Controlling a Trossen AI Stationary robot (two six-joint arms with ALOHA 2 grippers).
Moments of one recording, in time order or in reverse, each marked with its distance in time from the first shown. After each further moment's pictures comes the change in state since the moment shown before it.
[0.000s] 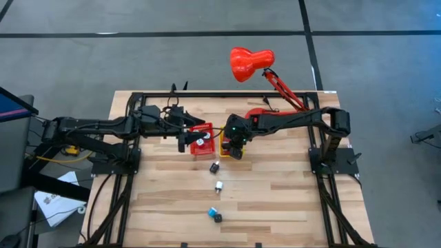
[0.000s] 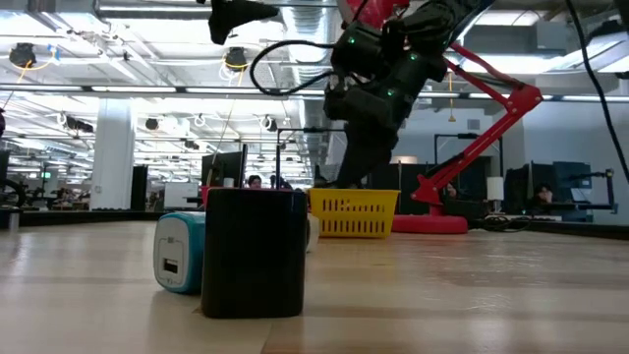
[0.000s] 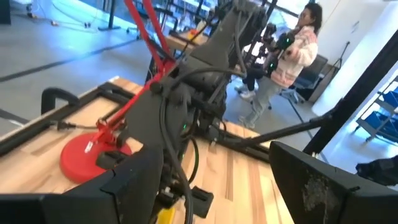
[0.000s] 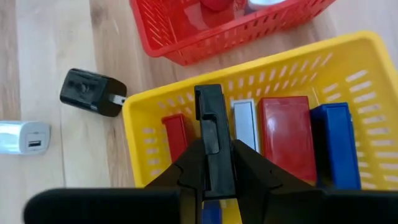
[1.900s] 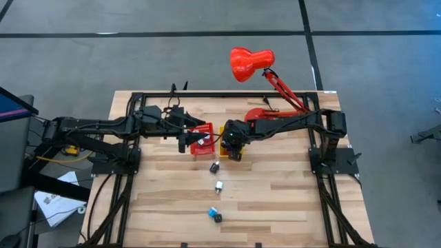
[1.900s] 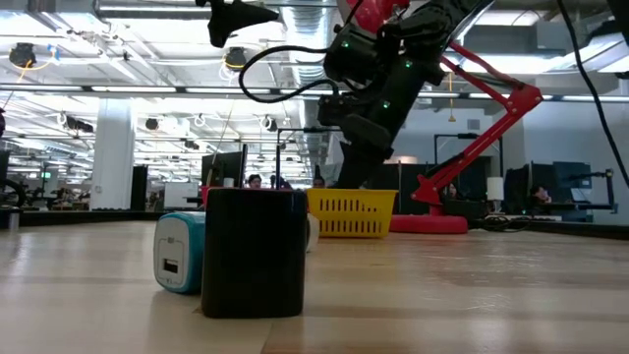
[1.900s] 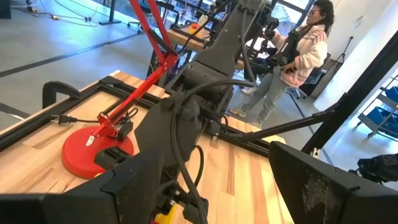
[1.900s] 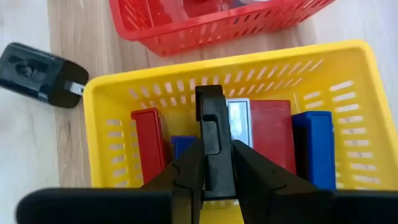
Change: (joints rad) left arm 0.001 0.005 -0.001 -0.016 0.000 -0.001; right arm 0.042 0.047 0.008 0.020 0.159 -0.091
